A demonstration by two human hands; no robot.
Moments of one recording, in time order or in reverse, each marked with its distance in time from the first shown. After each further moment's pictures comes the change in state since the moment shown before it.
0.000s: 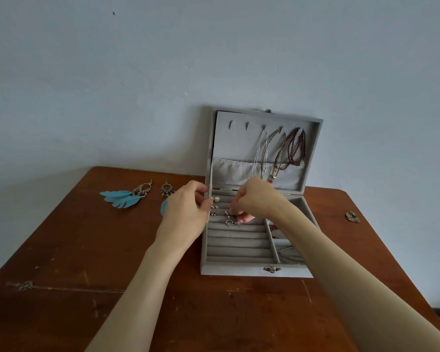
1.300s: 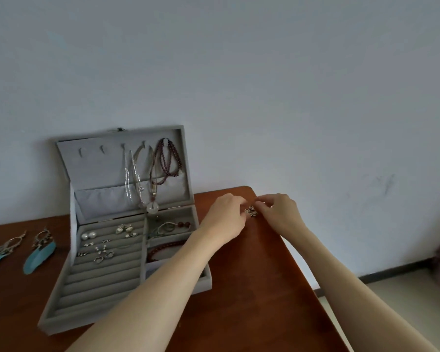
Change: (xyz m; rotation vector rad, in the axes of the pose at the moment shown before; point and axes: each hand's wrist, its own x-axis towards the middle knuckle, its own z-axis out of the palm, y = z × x) left_hand 0.009 0.171 0.196 0.228 -0.502 0.299; right_hand -0.019 0.241 -0.088 0.255 0.596 0.052
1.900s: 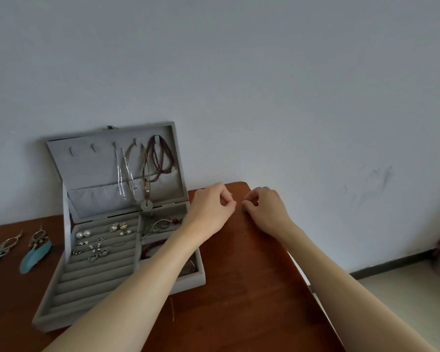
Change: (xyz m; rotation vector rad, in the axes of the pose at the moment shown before) left_hand -0.007 -0.007 -0.010 -0.189 0.195 -0.045; right_hand 0.007 0.008 0.016 -0.089 -0.004 -0.111
